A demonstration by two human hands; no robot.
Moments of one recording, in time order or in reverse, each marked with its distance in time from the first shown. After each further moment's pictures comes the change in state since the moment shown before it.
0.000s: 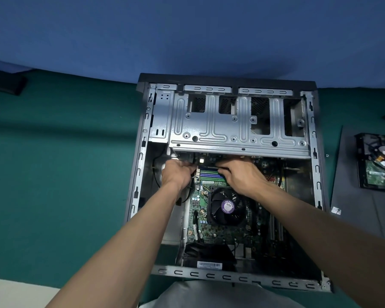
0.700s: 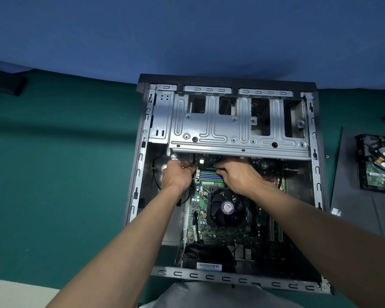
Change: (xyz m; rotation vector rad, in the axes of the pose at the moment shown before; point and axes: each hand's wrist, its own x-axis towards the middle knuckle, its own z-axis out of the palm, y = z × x) left_hand -0.004 -0.002 -0.001 0.125 0.029 0.082; right_hand 0.006 -0.007 -0.001 -0.018 -0.108 0.057
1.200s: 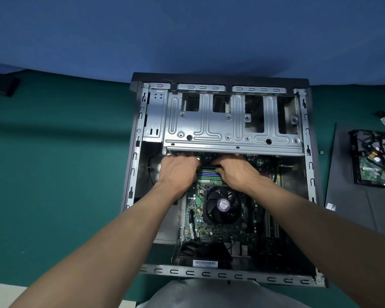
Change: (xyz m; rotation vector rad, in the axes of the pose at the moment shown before) left_hand -0.004 0.015 -0.003 1.124 0.026 0.703; right_hand -0.002 0.000 -0.007 -0.079 -0.005 0.007
